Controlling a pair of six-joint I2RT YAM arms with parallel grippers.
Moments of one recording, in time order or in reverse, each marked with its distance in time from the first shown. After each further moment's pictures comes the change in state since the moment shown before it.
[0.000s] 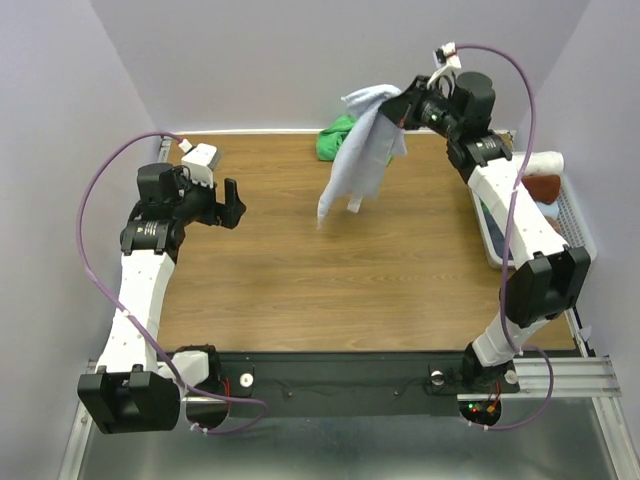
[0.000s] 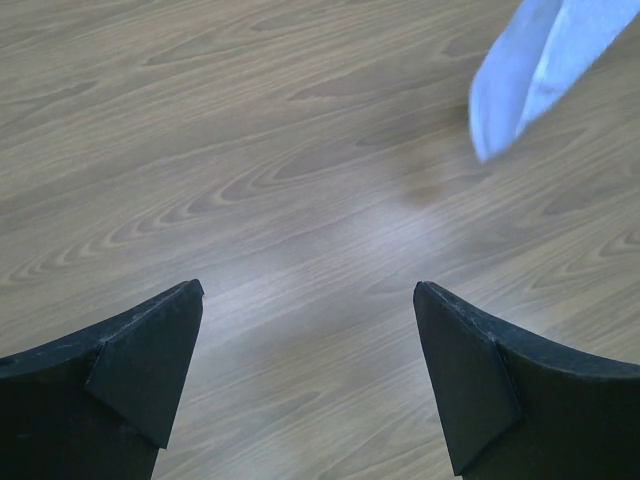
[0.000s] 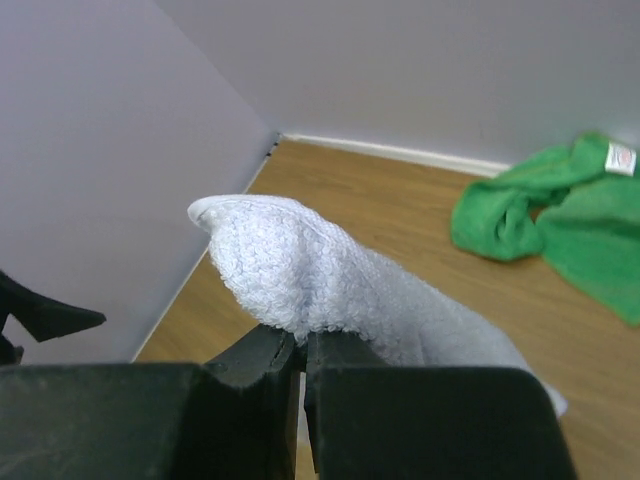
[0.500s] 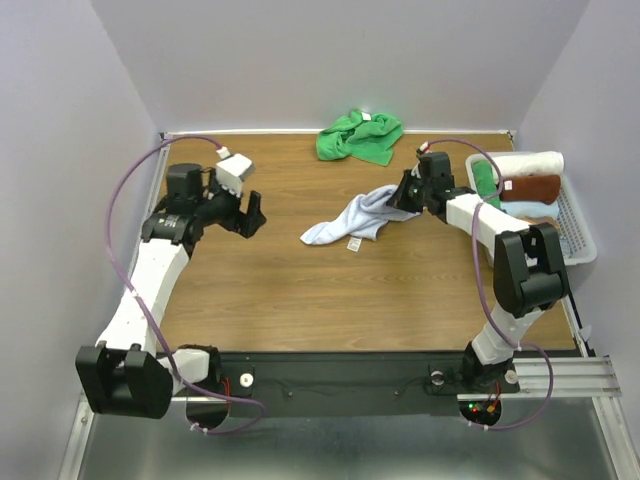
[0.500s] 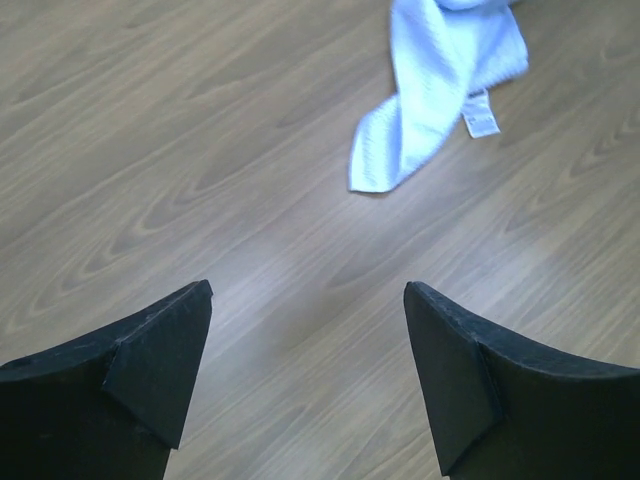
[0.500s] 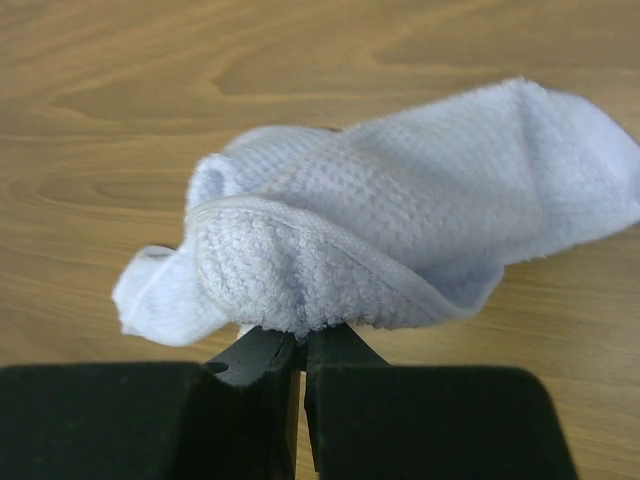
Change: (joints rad) left arm -0.098 0.064 -0.026 0.009 0.090 0.135; right arm -0.003 0.050 -0.568 -0.032 0.234 0.065
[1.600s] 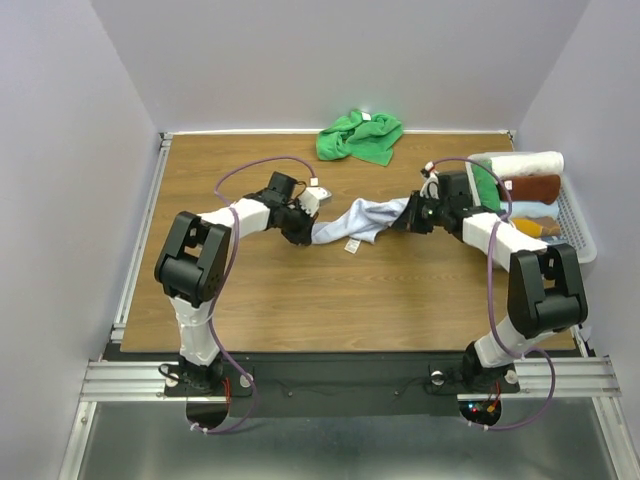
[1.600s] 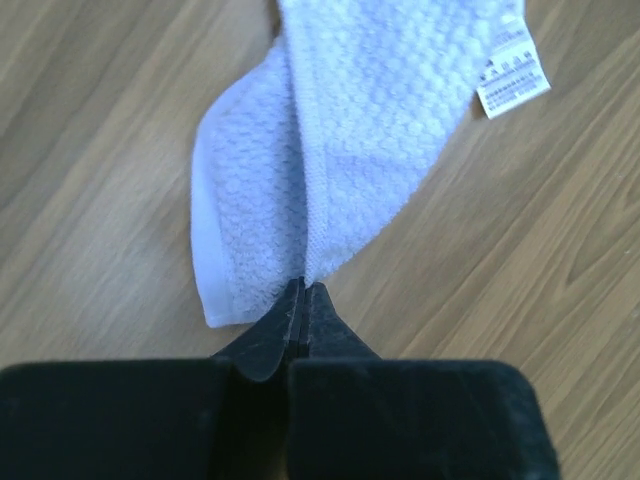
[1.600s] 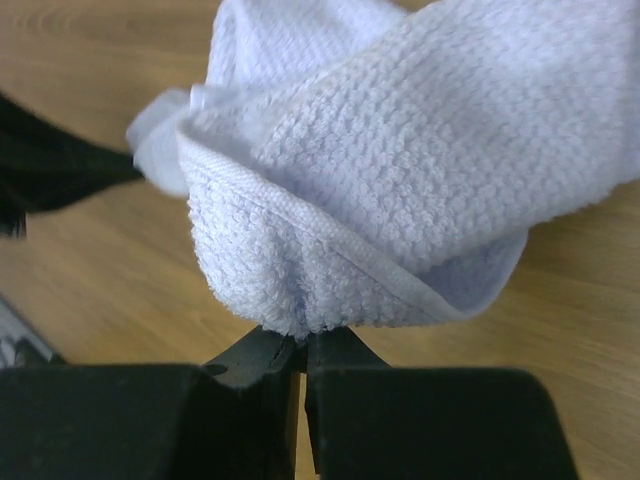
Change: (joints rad) left arm -0.355 0.759 0.134 0.211 -0.060 0.046; right arm -0.075 -0.140 -0.214 -0.008 -0.252 -0.127
